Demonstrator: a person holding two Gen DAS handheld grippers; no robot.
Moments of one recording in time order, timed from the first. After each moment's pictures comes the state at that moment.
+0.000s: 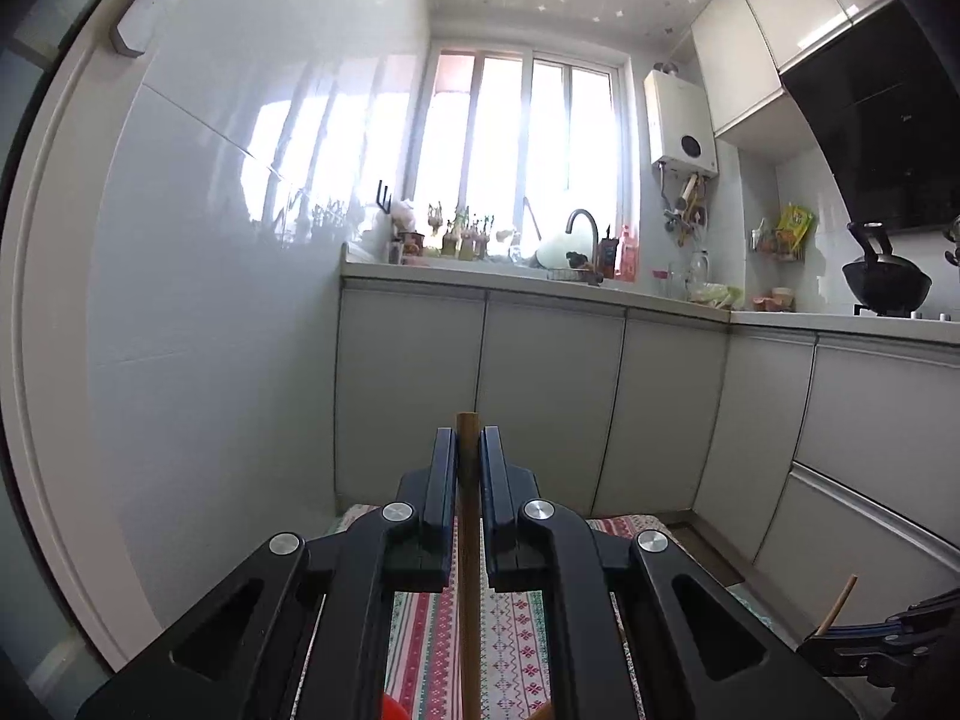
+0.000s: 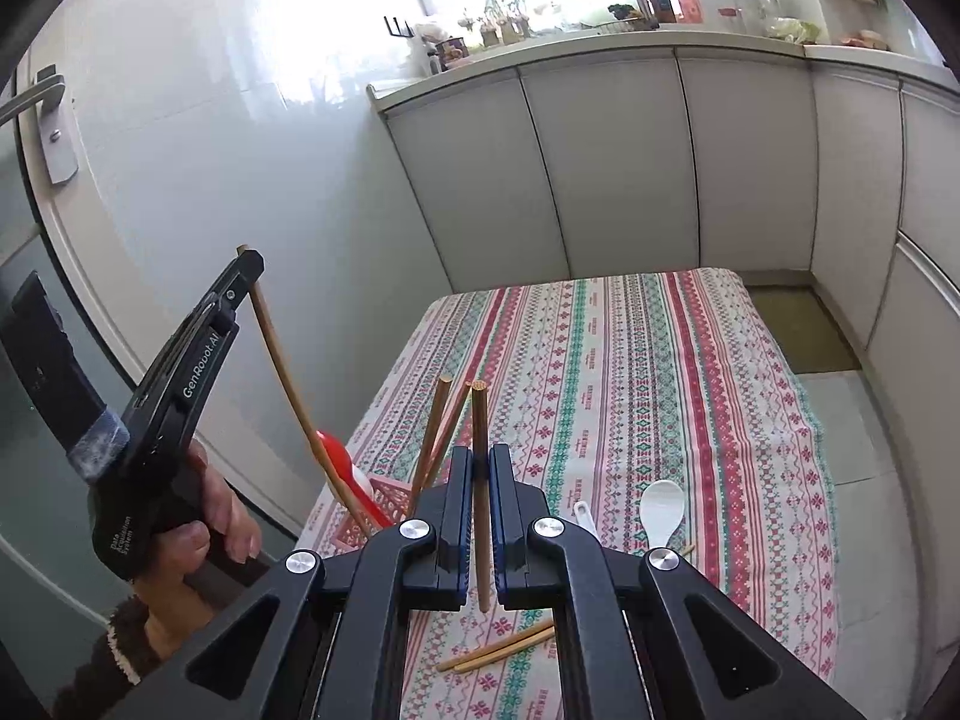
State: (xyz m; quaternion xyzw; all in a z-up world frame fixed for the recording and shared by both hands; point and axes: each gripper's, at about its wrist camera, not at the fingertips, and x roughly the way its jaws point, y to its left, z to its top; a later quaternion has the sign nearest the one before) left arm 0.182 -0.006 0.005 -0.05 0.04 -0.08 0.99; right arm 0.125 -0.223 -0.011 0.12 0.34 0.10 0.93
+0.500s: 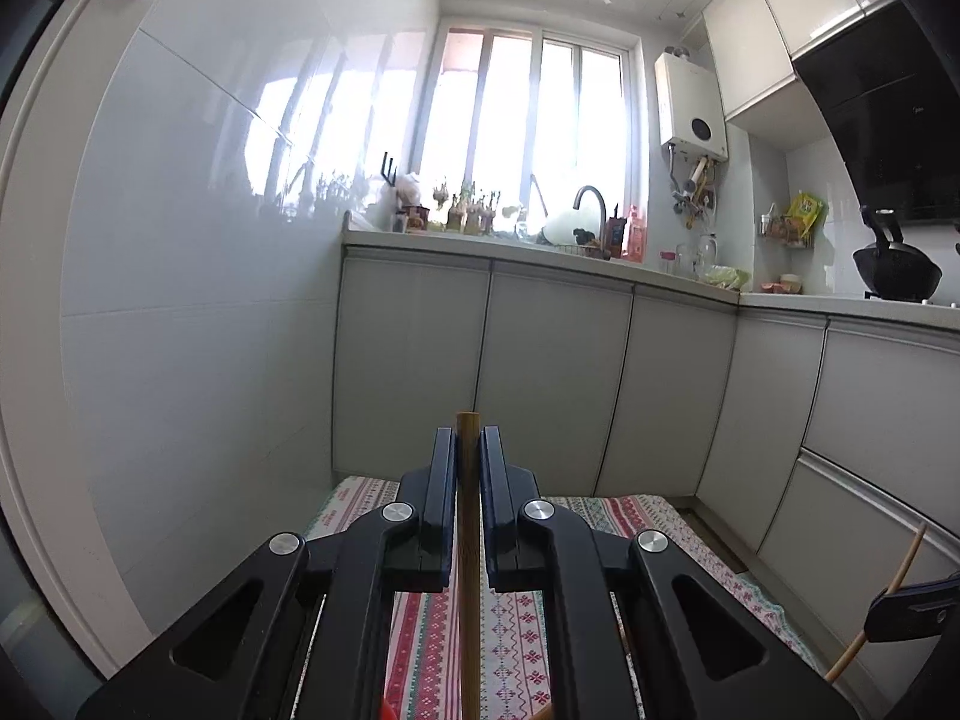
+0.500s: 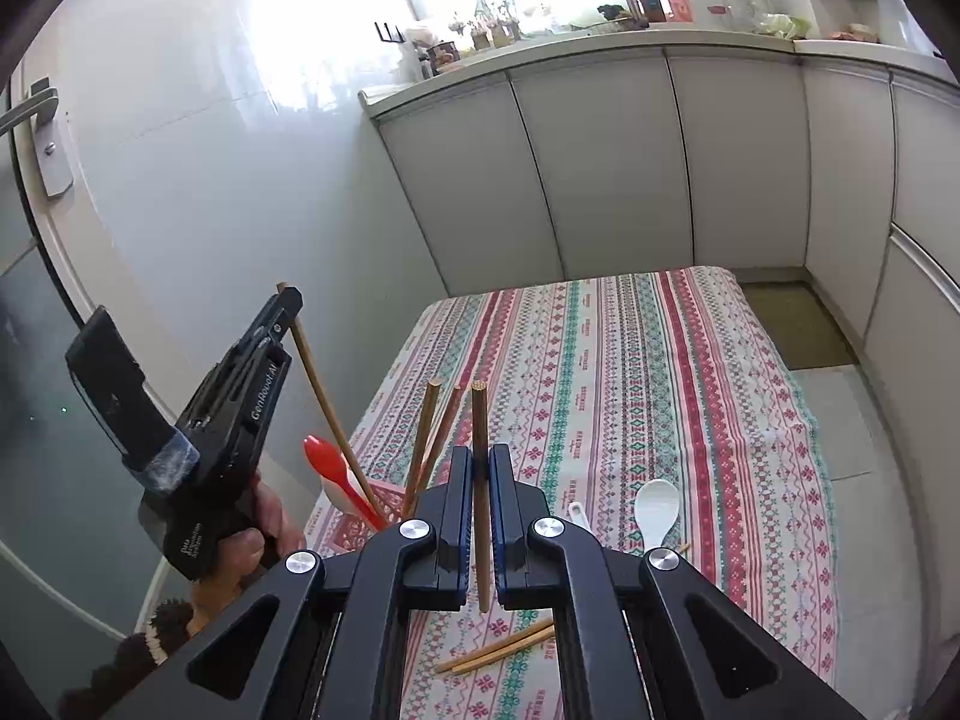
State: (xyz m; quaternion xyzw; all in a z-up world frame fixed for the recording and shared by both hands) left arm 0.210 -0.015 -0.034 -0.05 0.07 -0.08 0.99; right arm 0.122 -0.230 -0.011 0.13 0.34 0.10 0.93
